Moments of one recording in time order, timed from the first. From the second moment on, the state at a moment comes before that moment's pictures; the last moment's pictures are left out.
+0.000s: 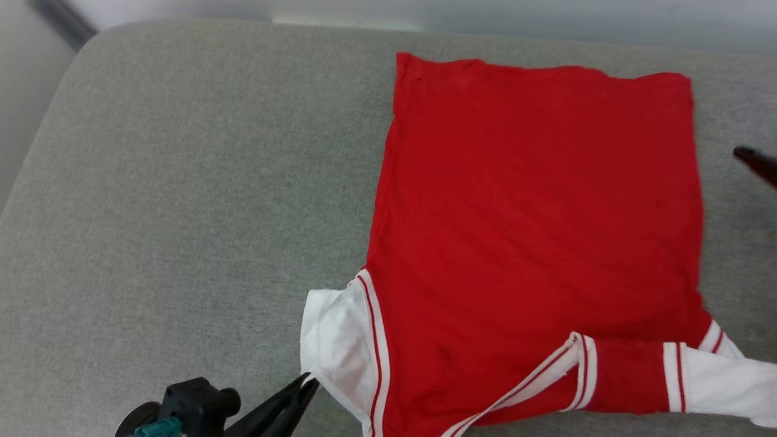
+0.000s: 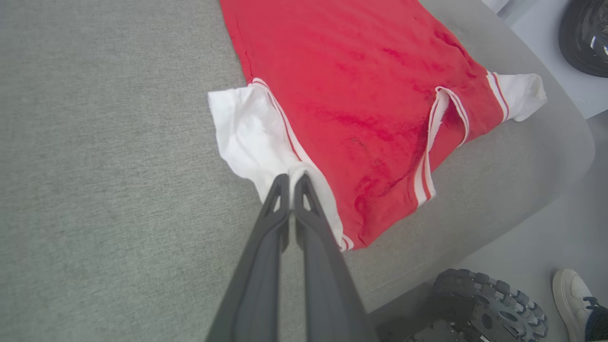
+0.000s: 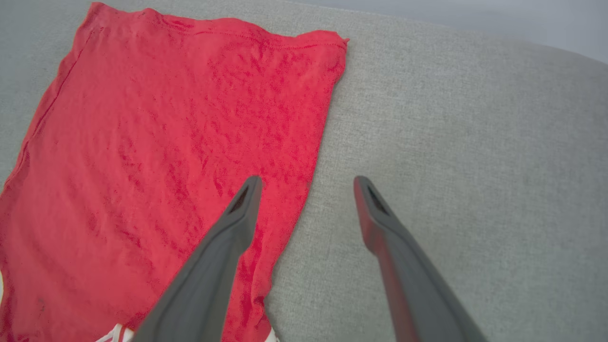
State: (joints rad) left arm 0.04 0.83 -0.67 -0.48 -0.80 0.20 0.02; right arm -0.59 -0.49 -0.05 0.13 0.53 0.13 1.03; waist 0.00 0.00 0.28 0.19
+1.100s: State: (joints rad) left arm -0.18 0.72 -0.73 -0.43 -0.75 0.05 0.02; right arm -1.00 -0.43 -0.36 0.36 0.06 0.13 1.23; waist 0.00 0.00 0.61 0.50
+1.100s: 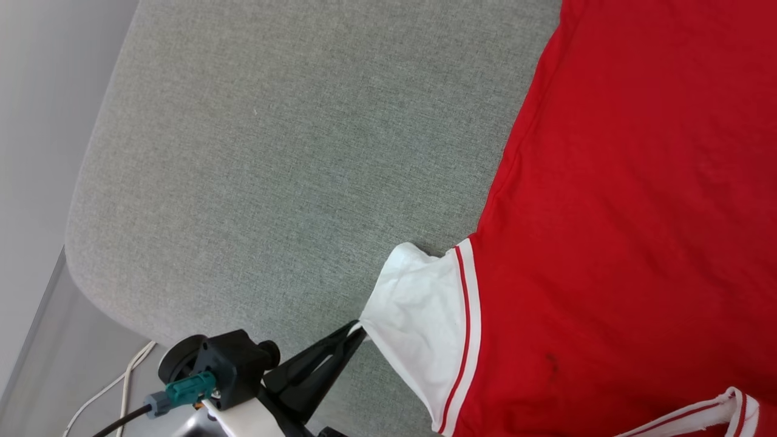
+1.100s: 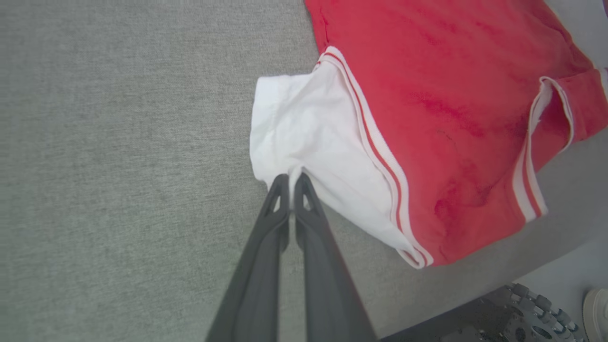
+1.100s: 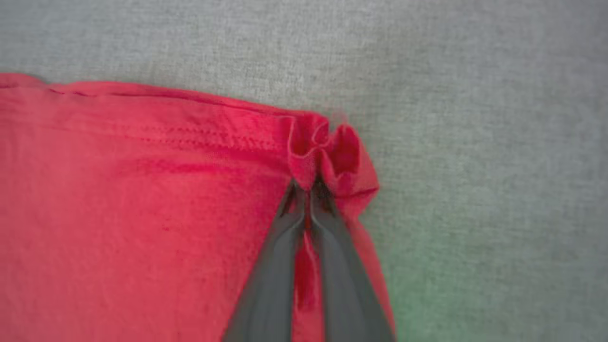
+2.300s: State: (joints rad) left arm 0.04 0.74 -0.66 -0.27 -0.83 0.23 -0.07; right arm -0.04 -0.29 -0.28 -0.02 0.50 0.13 1.17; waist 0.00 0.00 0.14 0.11
